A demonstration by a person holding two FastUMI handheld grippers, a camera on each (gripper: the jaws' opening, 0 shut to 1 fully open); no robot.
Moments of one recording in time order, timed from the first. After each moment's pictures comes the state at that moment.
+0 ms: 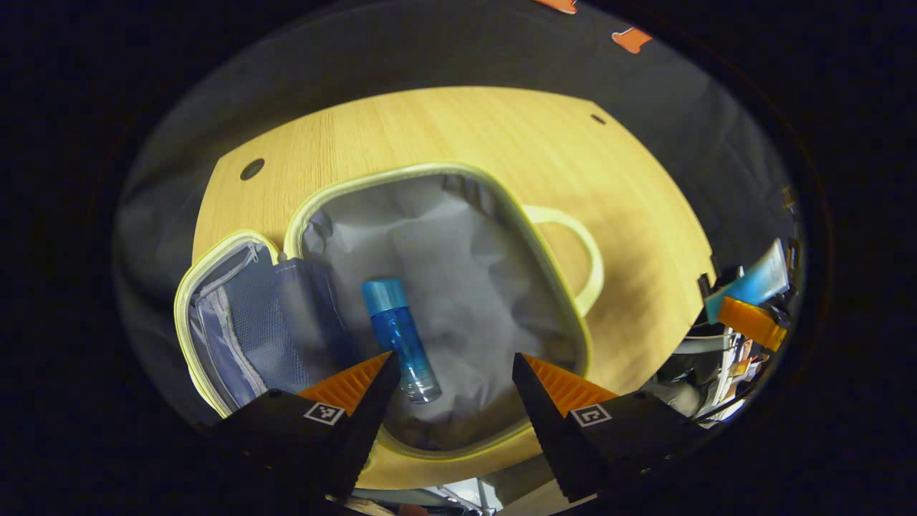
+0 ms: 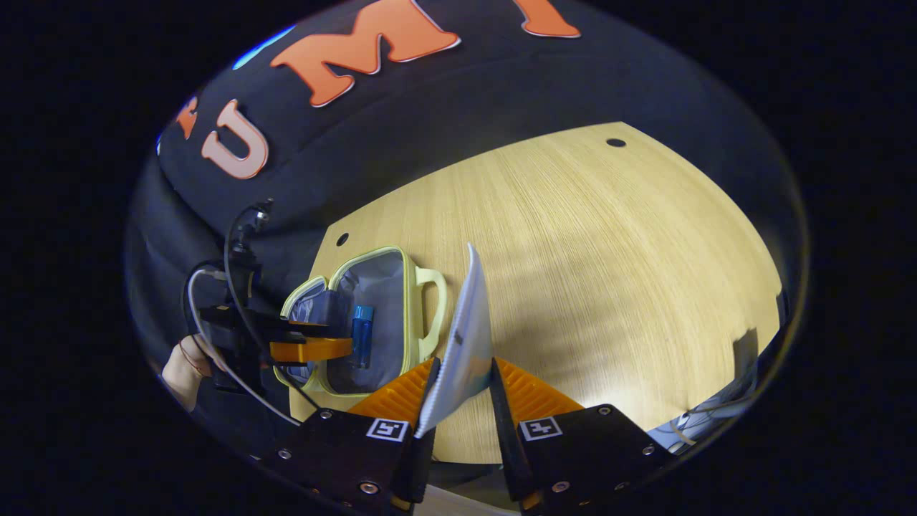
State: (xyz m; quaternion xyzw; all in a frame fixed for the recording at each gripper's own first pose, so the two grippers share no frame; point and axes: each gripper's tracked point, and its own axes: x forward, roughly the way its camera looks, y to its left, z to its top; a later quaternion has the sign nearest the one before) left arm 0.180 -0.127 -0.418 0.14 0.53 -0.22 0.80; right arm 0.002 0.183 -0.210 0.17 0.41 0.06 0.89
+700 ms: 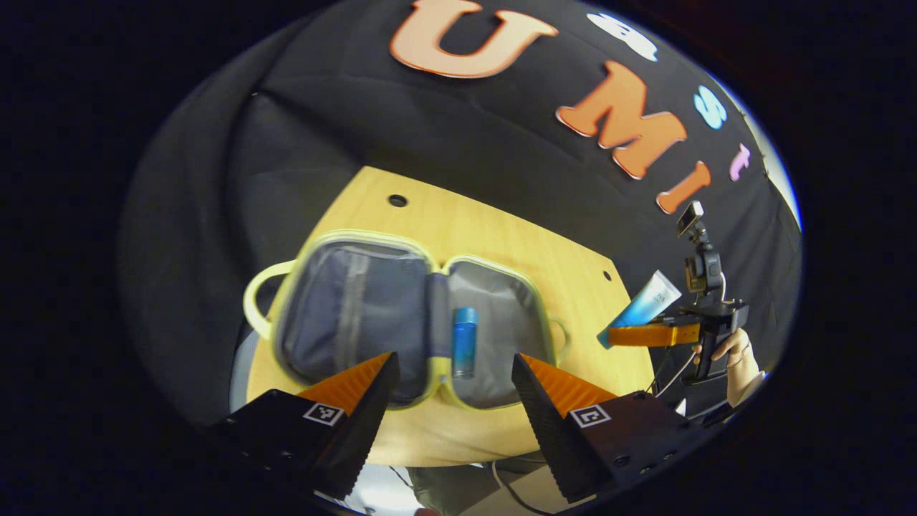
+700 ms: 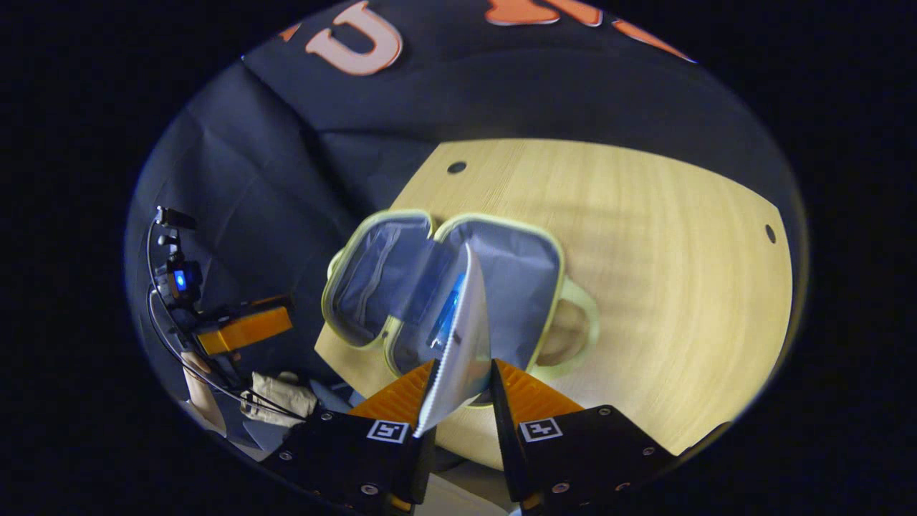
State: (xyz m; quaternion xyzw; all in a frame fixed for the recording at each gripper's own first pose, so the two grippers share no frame) left arm 0.088 0.025 -0.251 -0.10 0.36 -0.09 0.92; right arm 0.045 0.322 -0.189 0.01 0.53 0.30 0.79
